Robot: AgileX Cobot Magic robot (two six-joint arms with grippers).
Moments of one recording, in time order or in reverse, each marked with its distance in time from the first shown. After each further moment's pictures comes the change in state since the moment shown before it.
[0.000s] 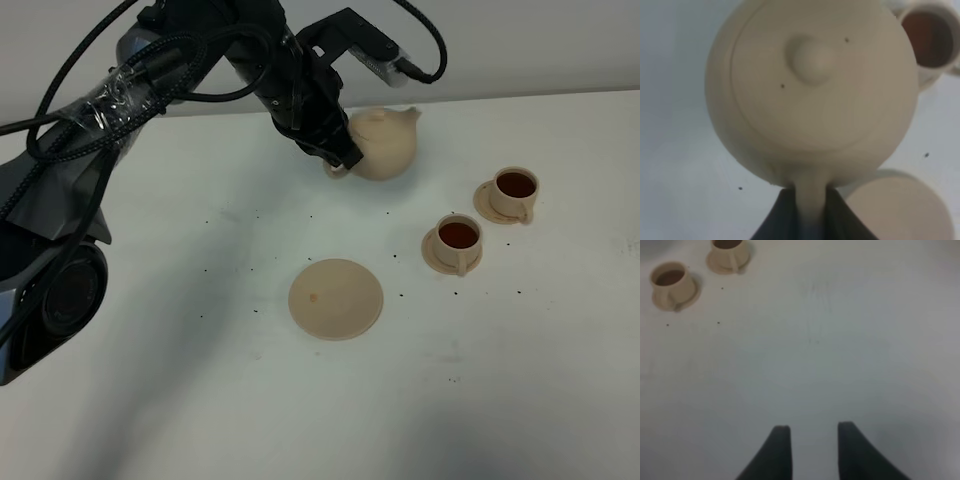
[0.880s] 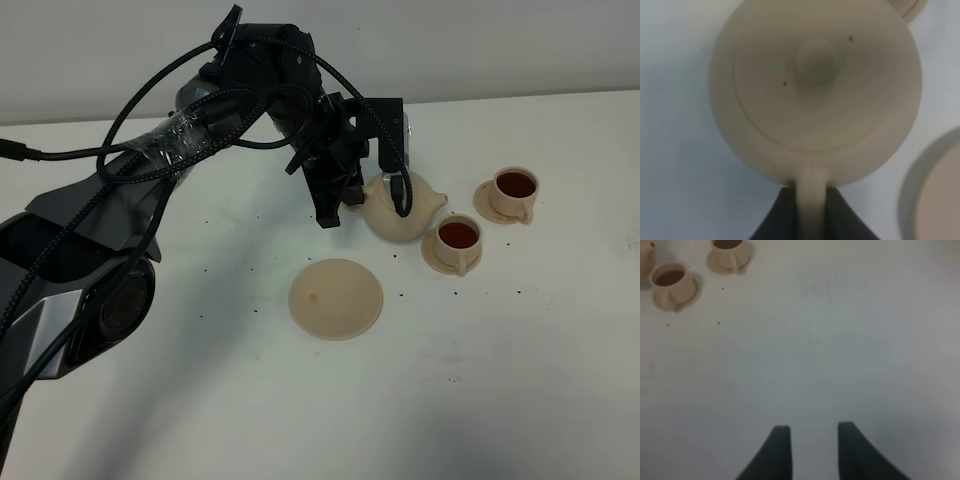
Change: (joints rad) left arm -0.028 0.143 -0.002 0.007 -0.098 0.677; right arm 0.000 0.000 0.000 0.000 0.000 0.000
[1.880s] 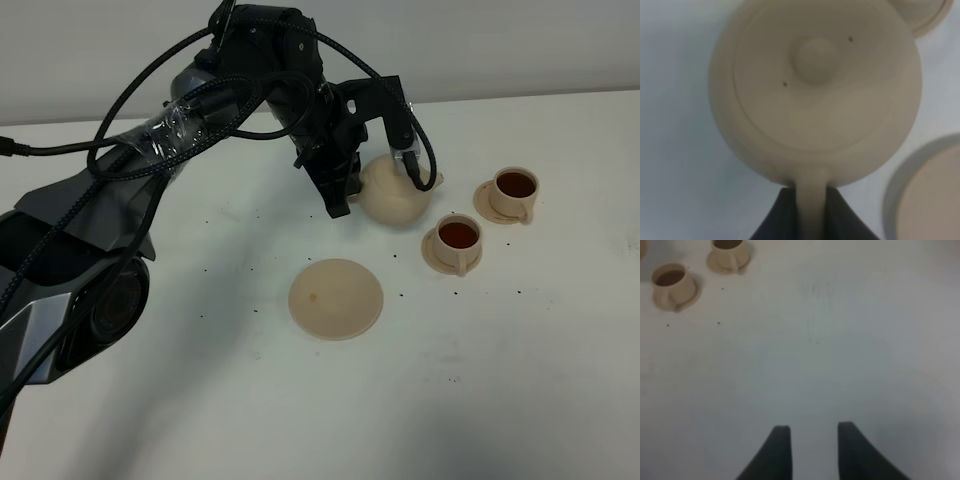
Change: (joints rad) left arm -0.010 -0.032 0.000 0.053 0.029 -0.190; right arm 0.000 0.000 0.000 0.000 0.000 0.000
